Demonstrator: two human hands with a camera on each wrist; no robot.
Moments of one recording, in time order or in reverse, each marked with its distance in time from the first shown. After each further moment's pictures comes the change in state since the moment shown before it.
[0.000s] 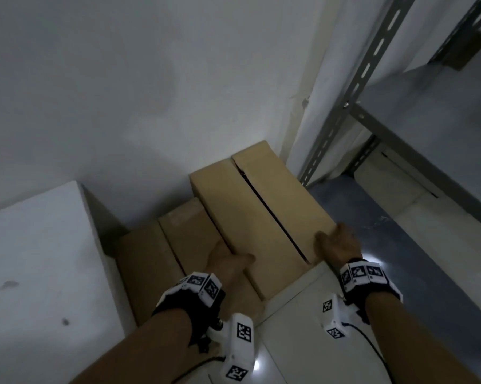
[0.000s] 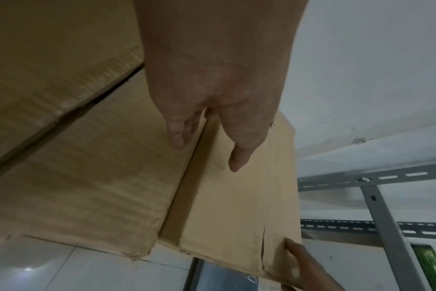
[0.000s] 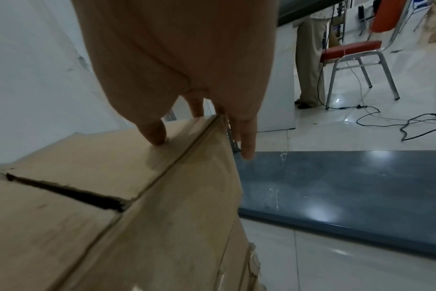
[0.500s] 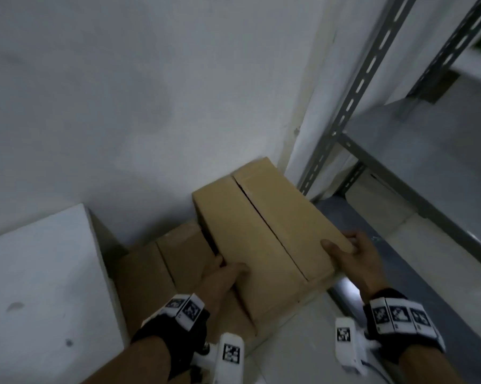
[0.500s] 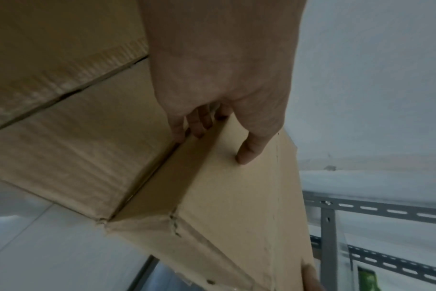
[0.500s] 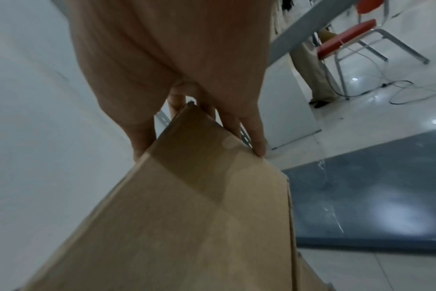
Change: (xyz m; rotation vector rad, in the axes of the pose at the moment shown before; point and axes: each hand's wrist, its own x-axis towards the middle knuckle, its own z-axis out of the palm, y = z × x) left_hand -0.024 0.019 -0.010 -0.431 -0.031 -0.051; right_hand -0.065 -0.034 -0.072 0.413 0.063 -0.222
